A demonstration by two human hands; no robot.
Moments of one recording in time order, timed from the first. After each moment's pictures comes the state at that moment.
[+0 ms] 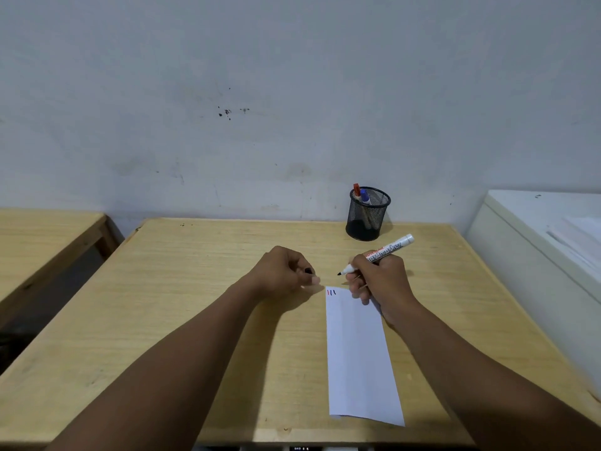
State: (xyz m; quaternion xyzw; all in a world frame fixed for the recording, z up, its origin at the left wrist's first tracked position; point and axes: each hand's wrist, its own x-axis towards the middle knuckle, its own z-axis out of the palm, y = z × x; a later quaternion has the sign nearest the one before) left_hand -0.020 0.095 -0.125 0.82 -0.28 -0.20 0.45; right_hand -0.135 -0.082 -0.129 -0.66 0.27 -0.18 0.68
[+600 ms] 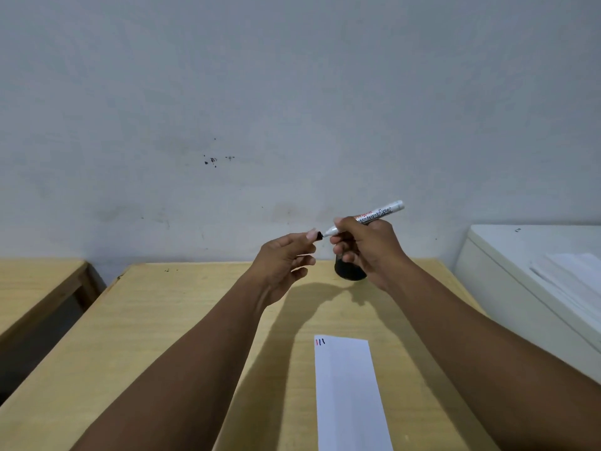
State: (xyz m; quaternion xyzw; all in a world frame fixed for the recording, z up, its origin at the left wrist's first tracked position) left_hand 0.004 0.046 -0.052 0.57 -0.17 -0.30 0.74; right_hand -0.081 -0.104 -0.017 -0.63 0.18 -0.22 0.72
